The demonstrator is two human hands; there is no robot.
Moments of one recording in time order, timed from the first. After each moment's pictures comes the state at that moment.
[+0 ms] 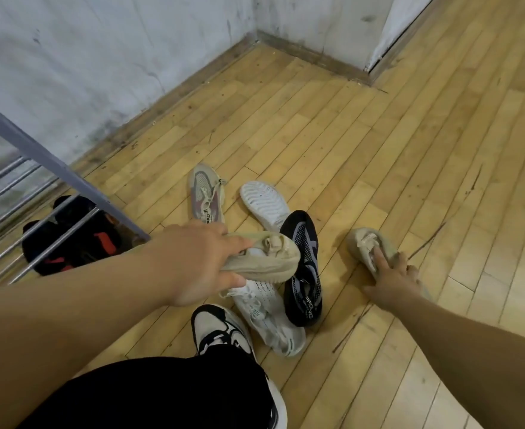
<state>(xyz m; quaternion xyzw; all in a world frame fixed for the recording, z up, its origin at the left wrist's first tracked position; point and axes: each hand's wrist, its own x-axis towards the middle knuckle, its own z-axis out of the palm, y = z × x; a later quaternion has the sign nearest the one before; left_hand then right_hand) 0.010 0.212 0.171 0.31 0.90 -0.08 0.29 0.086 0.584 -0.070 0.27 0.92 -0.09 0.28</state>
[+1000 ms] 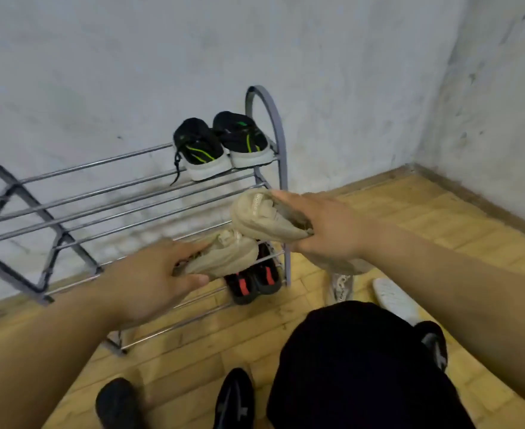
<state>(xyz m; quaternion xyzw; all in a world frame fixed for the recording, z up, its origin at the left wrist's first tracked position) 0.183 -0.048 0.342 -0.07 0.98 0.16 0.07 -0.011 0.216 0.313 -0.43 0.88 -0.19 0.04</state>
